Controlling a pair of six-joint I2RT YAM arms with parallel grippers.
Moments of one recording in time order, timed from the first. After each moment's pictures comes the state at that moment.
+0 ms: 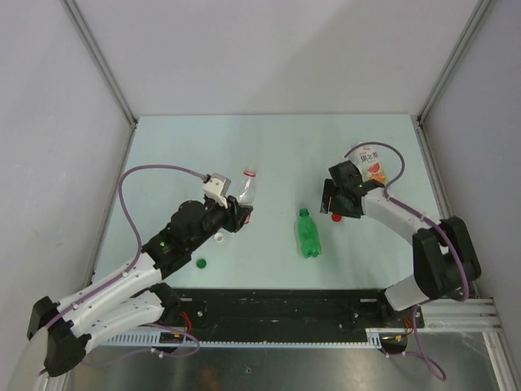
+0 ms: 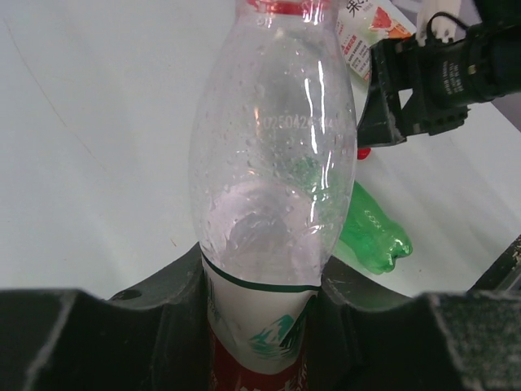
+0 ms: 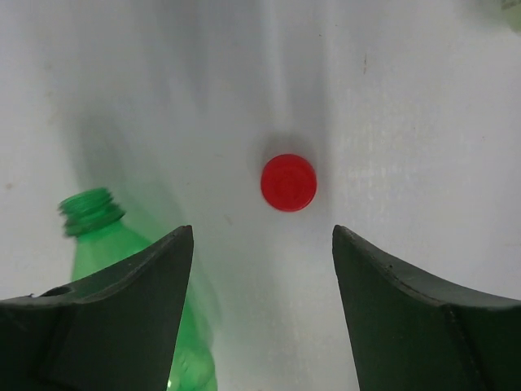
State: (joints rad) left arm -0.76 0.83 0.56 0.05 -0.09 -0.29; right arm 0.42 1.47 0.95 -0.52 0.19 0.53
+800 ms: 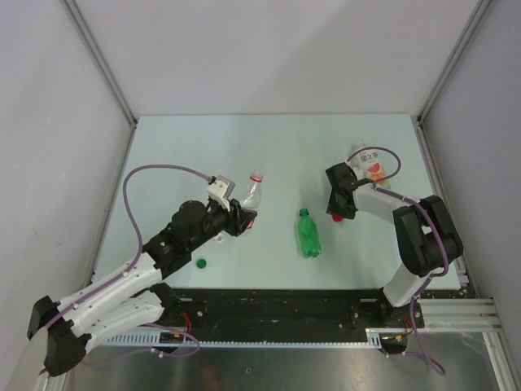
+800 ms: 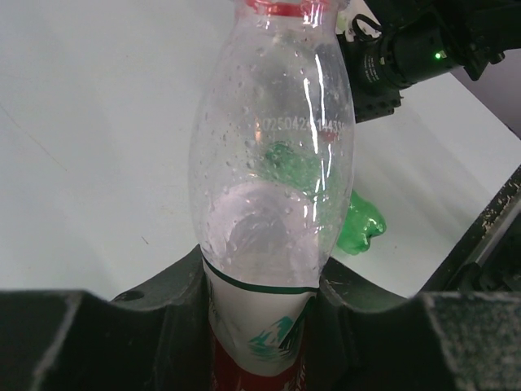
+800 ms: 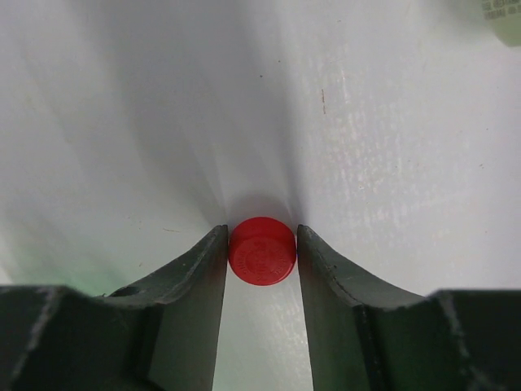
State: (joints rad) left arm -0.76 0.83 0.56 0.04 0.00 -0.29; right arm 0.39 1.68 0.96 -0.43 0.27 0.61
